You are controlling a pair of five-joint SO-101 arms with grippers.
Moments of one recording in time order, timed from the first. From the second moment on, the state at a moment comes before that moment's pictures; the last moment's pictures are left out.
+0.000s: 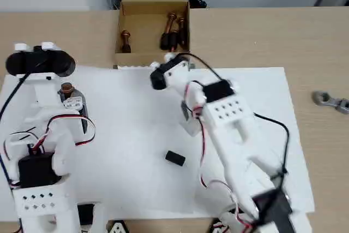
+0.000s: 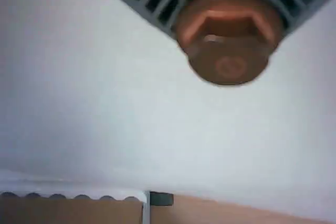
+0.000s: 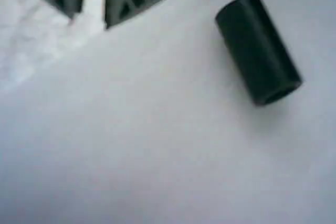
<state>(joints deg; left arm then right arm) -11.3 -57.2 37.6 69.9 1.9 -26.1 -9.5 15.6 83.8 18.2</state>
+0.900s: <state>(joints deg) -11.3 -57.2 37.6 69.9 -1.4 -40.3 -6.7 25.1 79.6 24.9</state>
